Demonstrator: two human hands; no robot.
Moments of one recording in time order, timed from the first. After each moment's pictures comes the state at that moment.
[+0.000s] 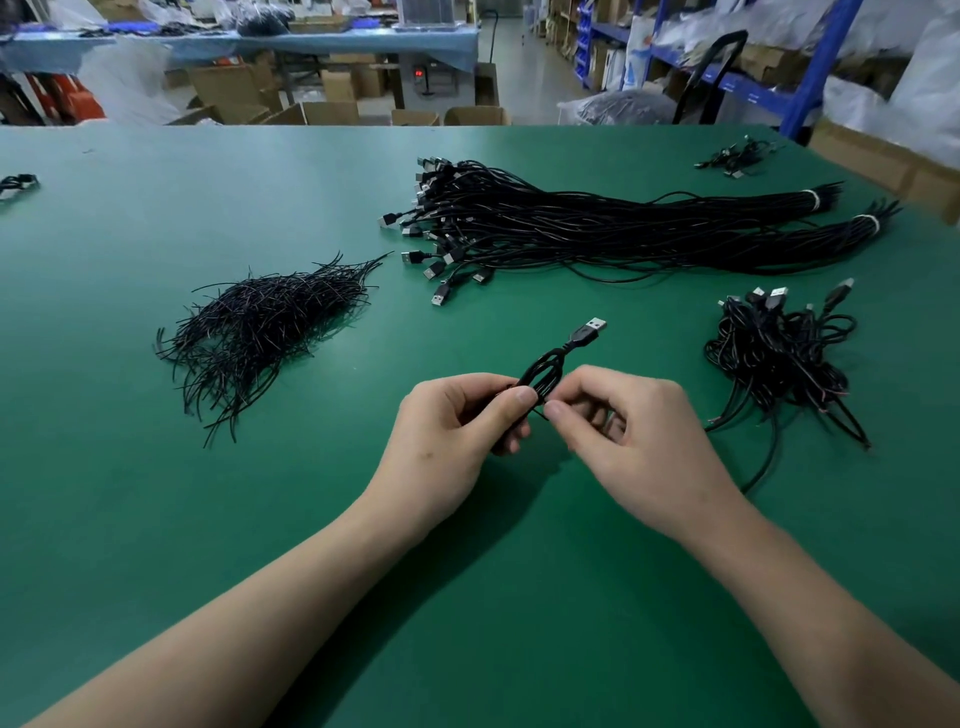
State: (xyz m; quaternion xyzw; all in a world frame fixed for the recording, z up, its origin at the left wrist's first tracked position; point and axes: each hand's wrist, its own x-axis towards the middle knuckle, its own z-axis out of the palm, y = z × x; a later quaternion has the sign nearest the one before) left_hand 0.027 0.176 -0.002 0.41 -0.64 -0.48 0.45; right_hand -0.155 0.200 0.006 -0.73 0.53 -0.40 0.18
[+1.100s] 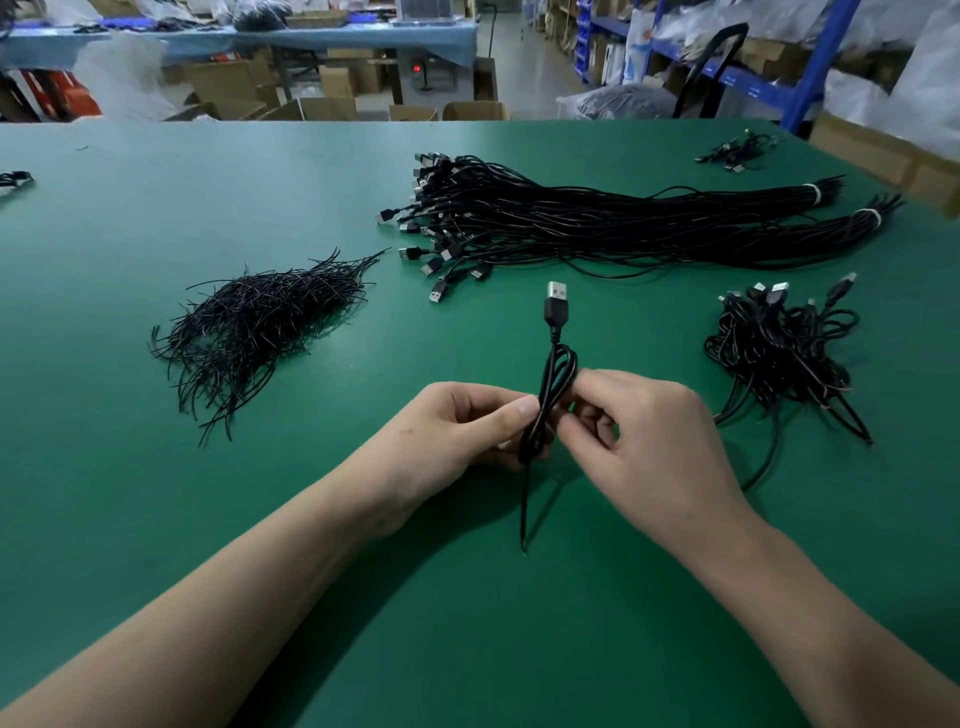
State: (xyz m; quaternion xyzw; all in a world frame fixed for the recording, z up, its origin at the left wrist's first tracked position) left_hand 0.036 0.172 0.007 0.38 -0.61 -0.62 0.32; right_hand -0.152 0.210 0.013 -0.76 0.56 -0.34 0.00
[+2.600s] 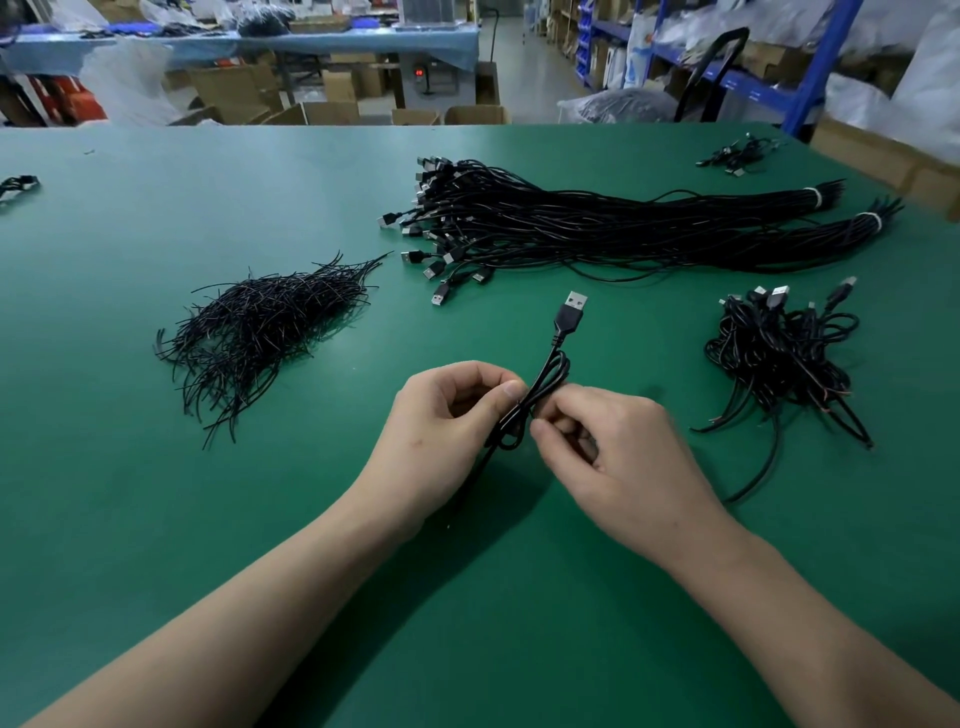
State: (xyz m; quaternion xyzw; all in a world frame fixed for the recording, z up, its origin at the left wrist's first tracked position) left_hand 0.030 0.177 0.008 0.45 -0.63 -0.47 0.43; right_hand -0.142 0.207 0.002 -0.76 0.52 -0.37 0.09
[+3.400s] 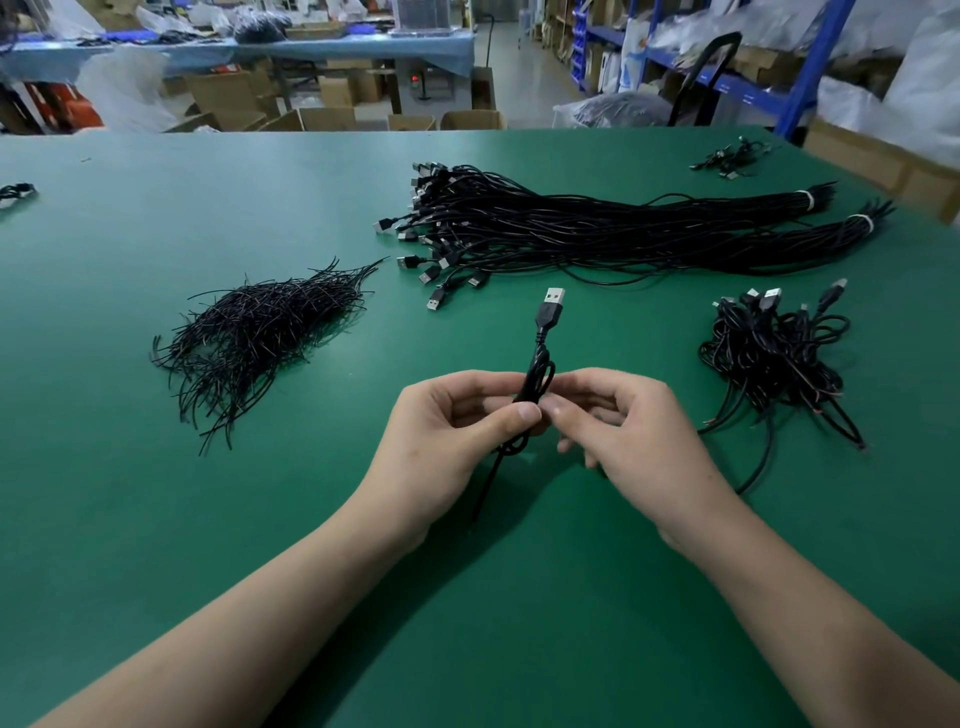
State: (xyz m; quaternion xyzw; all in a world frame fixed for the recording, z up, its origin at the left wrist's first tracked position) left_hand 0.028 0.180 0.003 0.38 -0.57 -0.56 0.46; right_hand -0.150 0.199 0.005 -0.59 0.51 -0.49 0.40
